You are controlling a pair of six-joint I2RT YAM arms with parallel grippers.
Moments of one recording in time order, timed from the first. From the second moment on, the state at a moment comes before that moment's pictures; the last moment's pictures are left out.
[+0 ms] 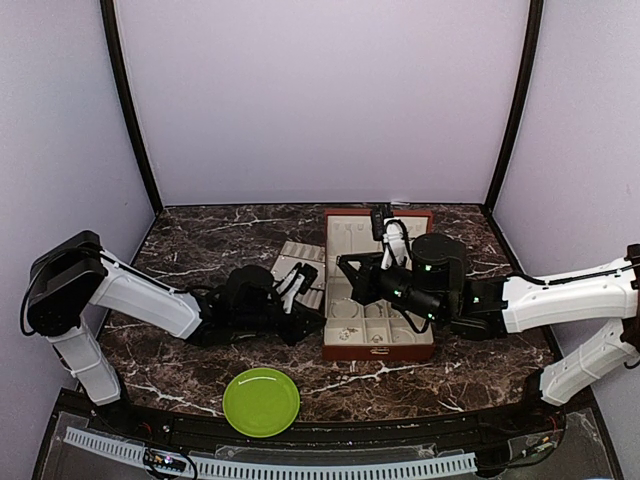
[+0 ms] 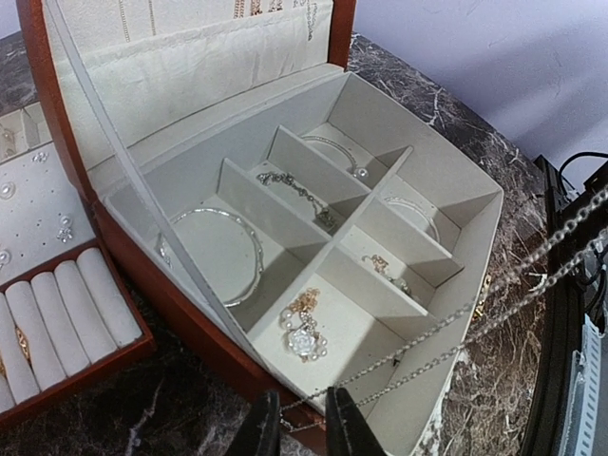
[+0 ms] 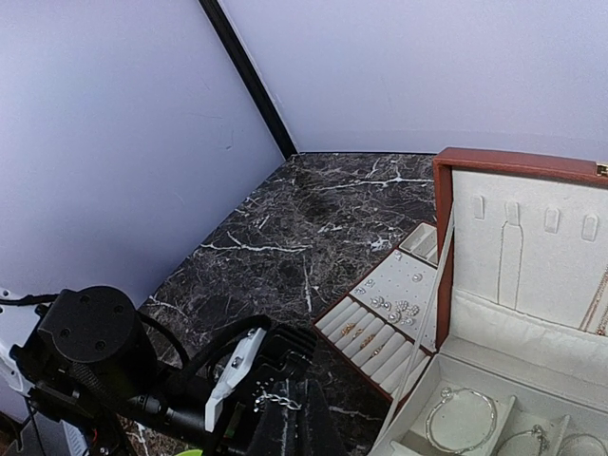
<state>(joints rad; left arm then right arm) -0.95 1.71 0.73 0.47 0.15 -0.28 1.13 1.35 0.80 0.36 0.29 0.48</state>
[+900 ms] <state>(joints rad) -0.96 1.71 0.79 0.50 0.16 -0.26 1.13 1.33 0.80 0.36 0.29 0.49</state>
